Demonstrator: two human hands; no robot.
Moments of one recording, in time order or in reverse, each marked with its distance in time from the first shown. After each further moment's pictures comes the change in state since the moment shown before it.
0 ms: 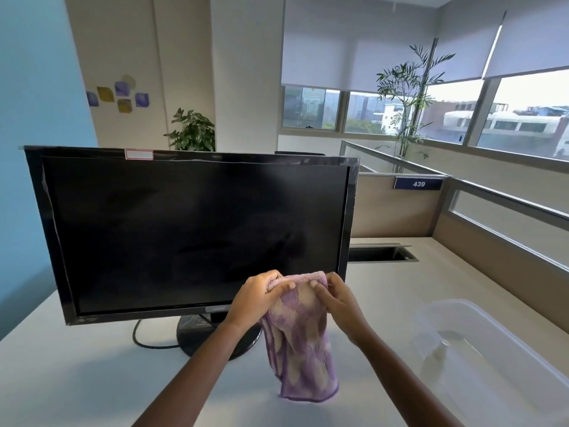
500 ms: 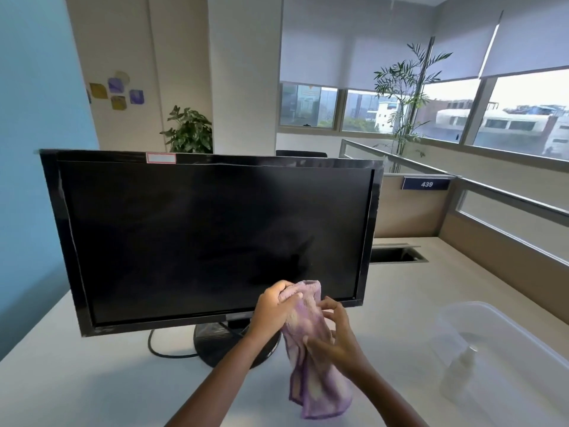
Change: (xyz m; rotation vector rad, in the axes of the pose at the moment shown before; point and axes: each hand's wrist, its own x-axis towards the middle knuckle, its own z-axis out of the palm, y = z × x) left_hand -0.001 -0.027 -0.001 -0.307 0.021 -0.213; right_hand -0.029 0.020 0.055 -0.108 -0.074 -0.022
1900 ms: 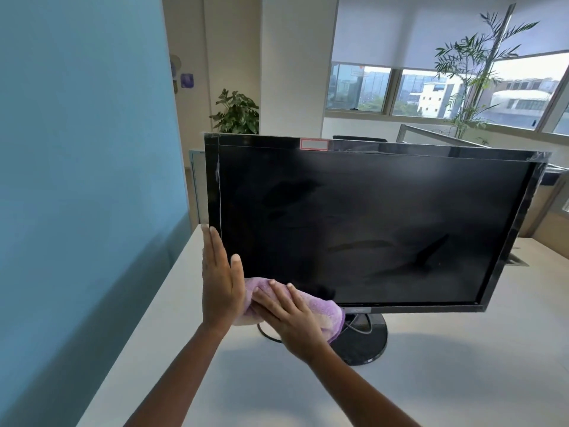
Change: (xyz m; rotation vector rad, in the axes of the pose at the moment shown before) left_hand -0.030 -0.074 -0.270 0.428 0.635 0.237; right_hand 0.079 -0.077 0.268 -1.265 -0.059 -0.809
